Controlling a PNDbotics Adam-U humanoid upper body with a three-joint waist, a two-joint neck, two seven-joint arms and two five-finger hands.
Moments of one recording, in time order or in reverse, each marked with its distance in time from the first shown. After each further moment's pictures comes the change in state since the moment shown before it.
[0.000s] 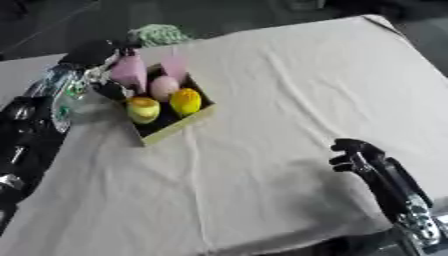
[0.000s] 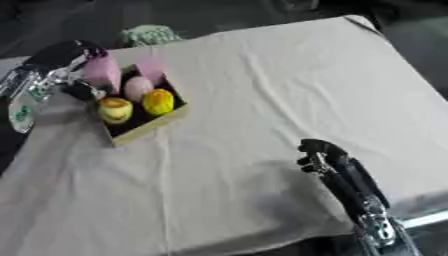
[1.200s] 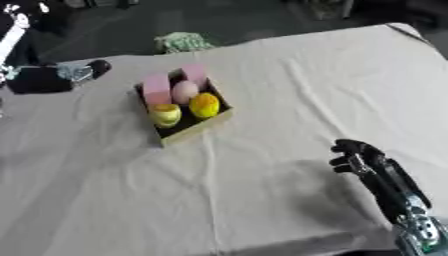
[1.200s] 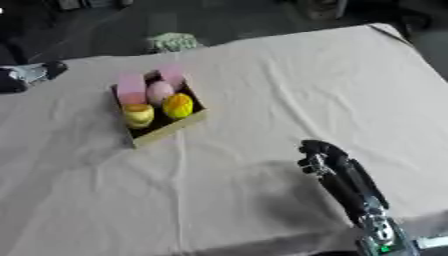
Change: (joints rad) left arm 0.568 0.163 0.166 -0.940 0.771 0.118 0.234; right arm 0.018 -0.002 -0.016 0.000 0.007 -0.011 -0.013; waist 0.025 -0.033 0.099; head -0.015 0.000
